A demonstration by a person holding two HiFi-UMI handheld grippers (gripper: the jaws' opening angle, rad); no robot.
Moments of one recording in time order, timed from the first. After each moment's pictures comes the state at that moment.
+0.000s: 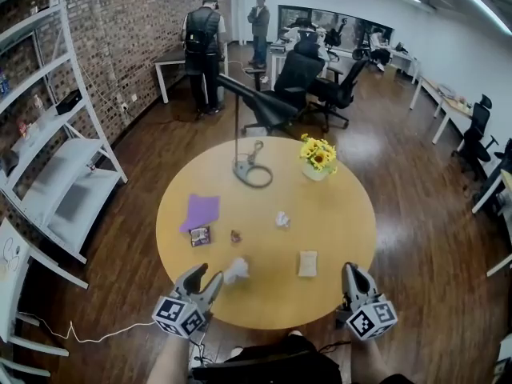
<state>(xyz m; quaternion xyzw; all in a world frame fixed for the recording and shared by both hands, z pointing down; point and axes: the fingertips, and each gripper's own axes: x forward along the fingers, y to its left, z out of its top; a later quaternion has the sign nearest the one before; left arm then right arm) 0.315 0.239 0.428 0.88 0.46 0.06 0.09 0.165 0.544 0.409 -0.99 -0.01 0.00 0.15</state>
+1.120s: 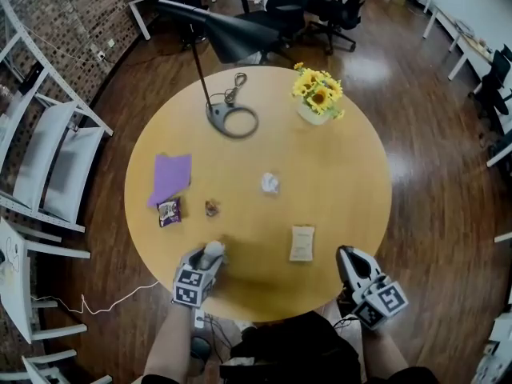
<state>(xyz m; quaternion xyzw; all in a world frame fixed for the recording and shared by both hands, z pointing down) 0.364 0.316 0.658 0.84 0.43 0.31 -0.12 0.214 0.591 0.484 -0.97 0.08 -0.12 0.20</state>
